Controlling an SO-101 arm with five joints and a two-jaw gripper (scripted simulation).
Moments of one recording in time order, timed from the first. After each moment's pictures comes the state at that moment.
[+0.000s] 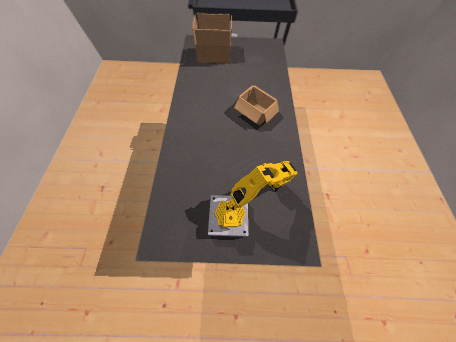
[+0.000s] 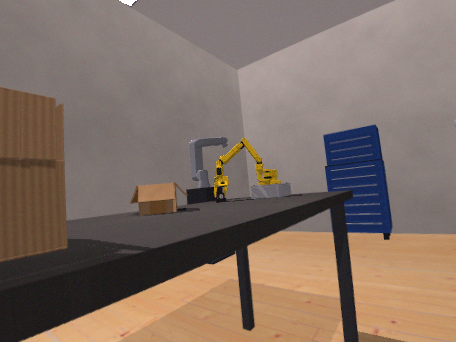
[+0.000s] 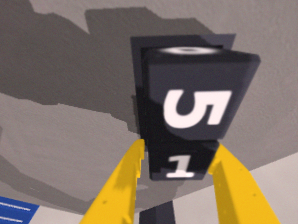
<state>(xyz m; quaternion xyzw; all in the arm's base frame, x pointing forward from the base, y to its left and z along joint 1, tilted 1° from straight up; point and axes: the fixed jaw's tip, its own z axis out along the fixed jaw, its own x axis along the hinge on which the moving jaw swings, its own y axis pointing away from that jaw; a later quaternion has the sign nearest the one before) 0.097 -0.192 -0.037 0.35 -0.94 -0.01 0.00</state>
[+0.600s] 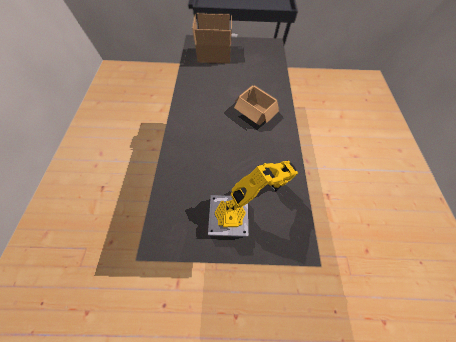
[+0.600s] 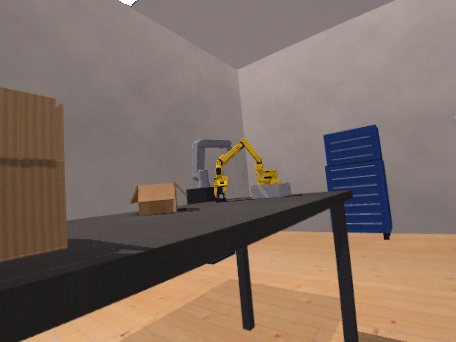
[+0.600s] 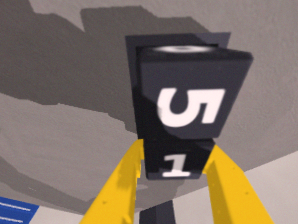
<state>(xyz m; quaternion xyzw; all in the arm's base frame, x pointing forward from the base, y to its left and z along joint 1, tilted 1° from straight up) 0.098 -0.193 -0.037 0.35 -0.94 -0.01 0.00</state>
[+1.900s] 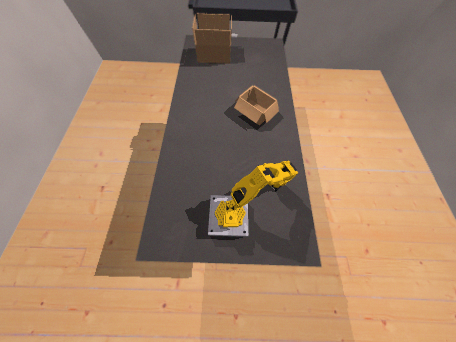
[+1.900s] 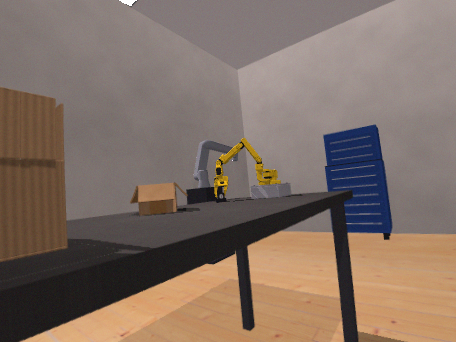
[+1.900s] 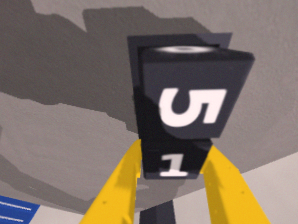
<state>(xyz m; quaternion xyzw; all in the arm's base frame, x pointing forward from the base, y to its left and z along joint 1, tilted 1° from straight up) 0.097 -0.193 -0.037 0.35 -0.94 -0.01 0.00</state>
